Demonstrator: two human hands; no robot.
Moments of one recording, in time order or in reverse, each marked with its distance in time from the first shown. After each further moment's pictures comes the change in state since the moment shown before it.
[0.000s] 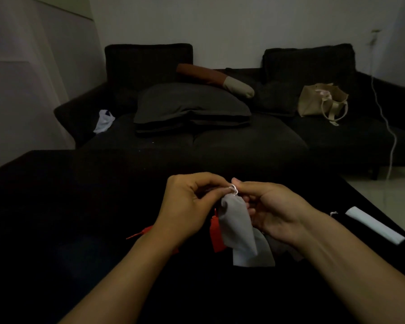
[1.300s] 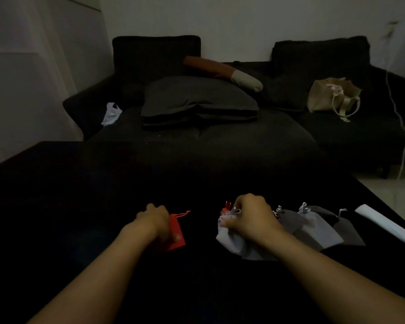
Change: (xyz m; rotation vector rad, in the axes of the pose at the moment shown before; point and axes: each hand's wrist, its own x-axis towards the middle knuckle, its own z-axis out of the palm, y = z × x) left_hand -0.017 -0.105 -0.048 0.903 -0.657 -1.003; right_hand 0.062 0.060 -0.014 -1.345 0.369 -0.341
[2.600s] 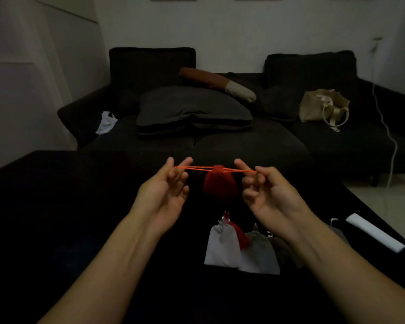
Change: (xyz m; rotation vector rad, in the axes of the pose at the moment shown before) left_hand -0.072 0.057 -0.052 -1.979 0.016 0.437; right_hand -0.007 -0.019 -0.071 1.863 -0.175 0.141
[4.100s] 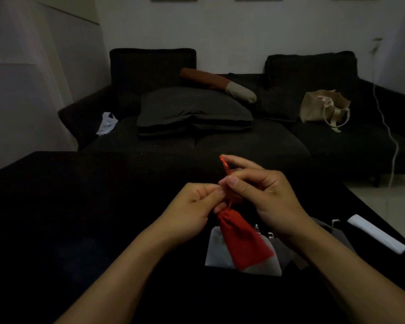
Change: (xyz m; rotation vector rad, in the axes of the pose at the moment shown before) left_hand -0.015 -0.024 0.010 0.708 -0.512 0.254; right_hand -0.022 0.006 0.014 -0.908 -0.234 -0.543
